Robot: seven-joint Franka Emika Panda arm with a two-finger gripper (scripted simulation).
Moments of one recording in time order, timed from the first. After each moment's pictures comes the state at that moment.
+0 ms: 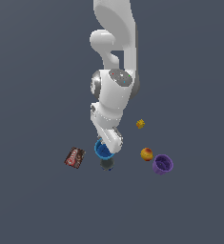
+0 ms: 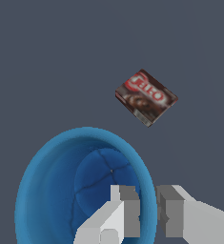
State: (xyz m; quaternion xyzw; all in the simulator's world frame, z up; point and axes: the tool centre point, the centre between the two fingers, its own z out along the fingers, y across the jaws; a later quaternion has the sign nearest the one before) arm 0.030 -0.043 0.144 0.85 -0.50 0.12 0.07
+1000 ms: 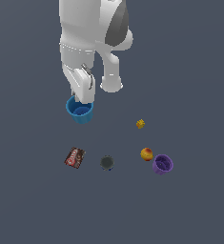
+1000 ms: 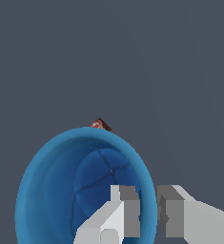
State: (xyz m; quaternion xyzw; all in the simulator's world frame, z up) arm -0.035 -0.124 0.325 0.85 -0.50 0.12 0.07
